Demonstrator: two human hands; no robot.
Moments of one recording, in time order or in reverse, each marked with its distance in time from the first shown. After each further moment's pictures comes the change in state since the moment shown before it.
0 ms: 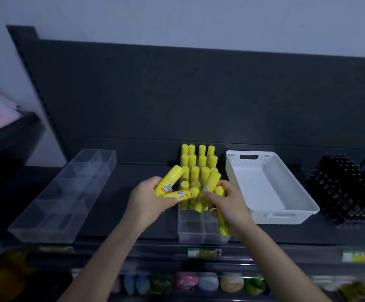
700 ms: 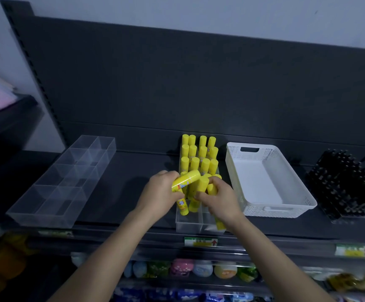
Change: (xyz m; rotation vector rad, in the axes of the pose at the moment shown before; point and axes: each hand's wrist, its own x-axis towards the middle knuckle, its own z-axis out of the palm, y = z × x) left_hand 0.019 -0.016 0.031 0.396 -0.047 0.200; right_hand 0.008 0.018 0.007 -0.406 -0.010 -0.050
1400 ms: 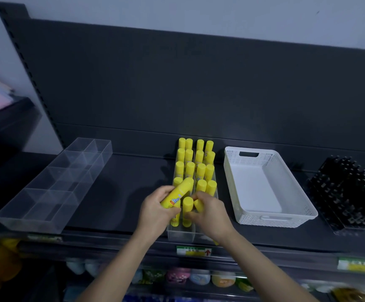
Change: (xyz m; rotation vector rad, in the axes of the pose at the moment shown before) left_hand -0.016 -0.004 0.046 -0.635 0.143 -0.248; right_hand 0.000 0.015 0.004 -0.305 -0.094 -0.159
